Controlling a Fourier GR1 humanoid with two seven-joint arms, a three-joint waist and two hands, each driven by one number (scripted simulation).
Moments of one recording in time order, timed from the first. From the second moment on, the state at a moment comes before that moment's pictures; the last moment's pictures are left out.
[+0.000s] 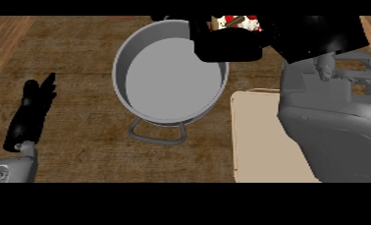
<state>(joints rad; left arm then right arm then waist) -0.11 0.31 0.13 -1.45 -0.16 0.06 0.39 -1.05 -0.16 0.17 -1.71 0.68 0.37 0.80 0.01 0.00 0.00</state>
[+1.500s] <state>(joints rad) -0.11 0.29 0.14 -1.44 -0.19 0.07 0.37 -1.03 -0.03 0.12 -1.14 0.35 -0.36 0.47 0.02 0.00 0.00</state>
